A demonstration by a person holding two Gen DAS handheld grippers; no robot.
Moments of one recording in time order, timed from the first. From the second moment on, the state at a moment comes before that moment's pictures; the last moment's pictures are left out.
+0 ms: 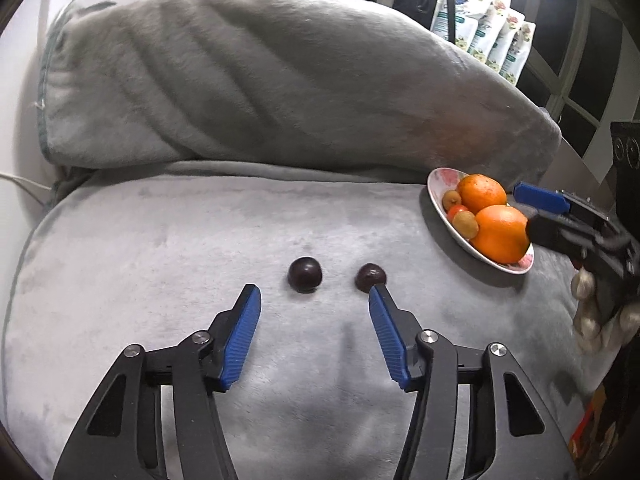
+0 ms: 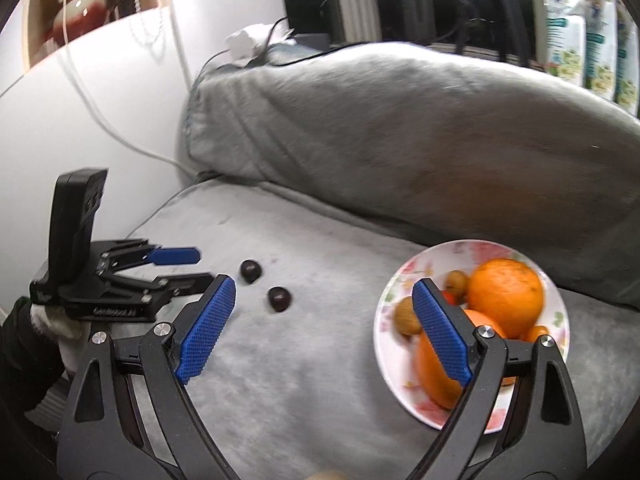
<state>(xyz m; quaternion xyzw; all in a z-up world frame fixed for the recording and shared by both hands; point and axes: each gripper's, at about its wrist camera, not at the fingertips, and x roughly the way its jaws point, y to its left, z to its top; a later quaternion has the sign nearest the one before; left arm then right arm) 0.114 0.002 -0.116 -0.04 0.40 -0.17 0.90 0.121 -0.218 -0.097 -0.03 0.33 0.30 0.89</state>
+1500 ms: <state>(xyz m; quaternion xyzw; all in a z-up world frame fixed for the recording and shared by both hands) 0.155 -0.010 -0.146 -0.05 0.44 -0.17 0.88 0.158 -0.127 -0.170 -0.11 0.41 0.33 0.84</state>
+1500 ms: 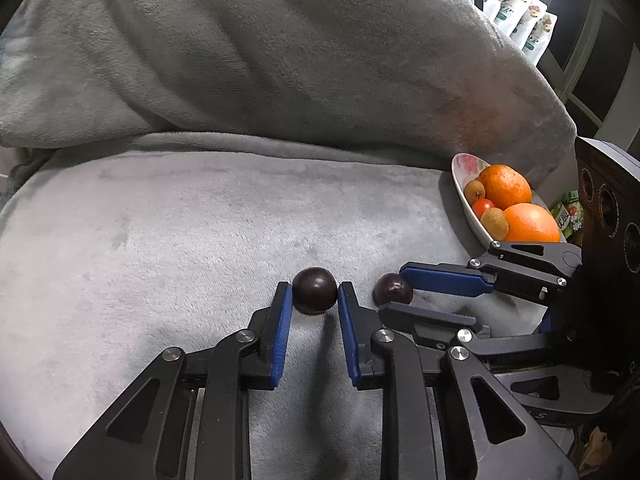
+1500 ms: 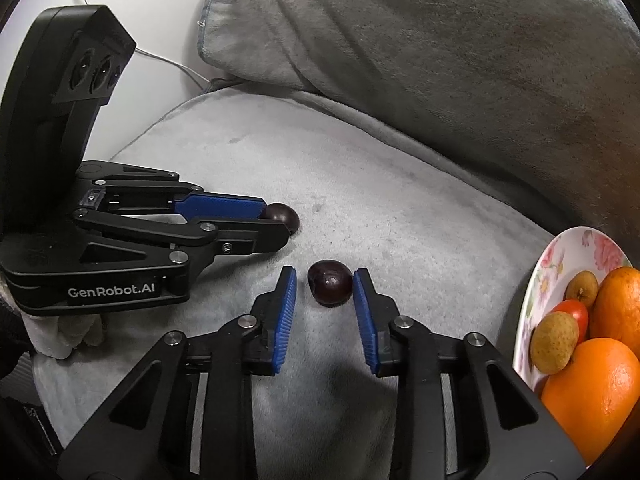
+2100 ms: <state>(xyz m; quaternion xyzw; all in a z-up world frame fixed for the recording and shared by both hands) 0.144 -0.010 -0.131 -0.05 0.43 -0.18 0.88 0.145 -0.153 -0.151 -0.07 0.39 0.33 0.86</state>
